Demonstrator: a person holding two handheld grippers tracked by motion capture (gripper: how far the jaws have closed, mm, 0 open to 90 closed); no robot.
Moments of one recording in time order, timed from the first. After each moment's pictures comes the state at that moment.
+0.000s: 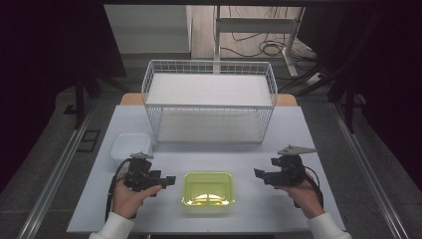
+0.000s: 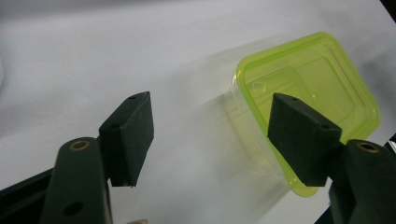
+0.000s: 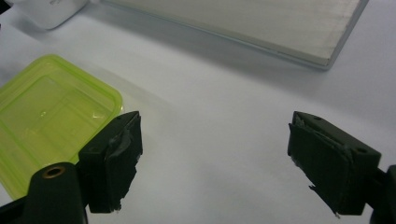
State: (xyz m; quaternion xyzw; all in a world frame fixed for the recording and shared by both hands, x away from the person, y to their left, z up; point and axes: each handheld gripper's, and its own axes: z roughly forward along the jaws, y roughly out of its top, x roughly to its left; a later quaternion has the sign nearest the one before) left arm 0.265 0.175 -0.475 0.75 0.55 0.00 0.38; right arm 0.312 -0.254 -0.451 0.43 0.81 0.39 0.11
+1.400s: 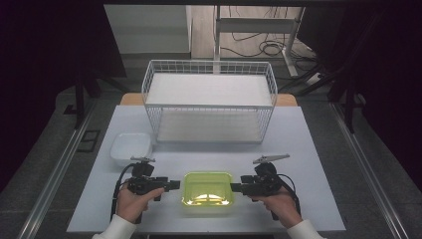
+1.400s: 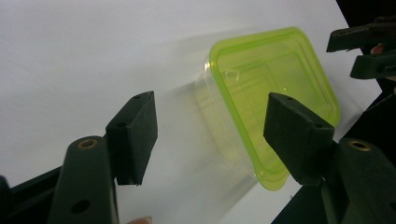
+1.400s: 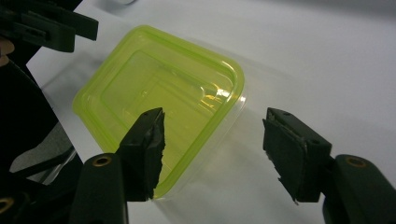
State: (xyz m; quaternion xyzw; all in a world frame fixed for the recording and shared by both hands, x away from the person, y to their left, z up) left arm 0.261 0.167 -0.490 0.73 0.55 -0.08 0.40; right arm 0.295 -0.198 -0.475 0.42 0.82 0.39 -0.04
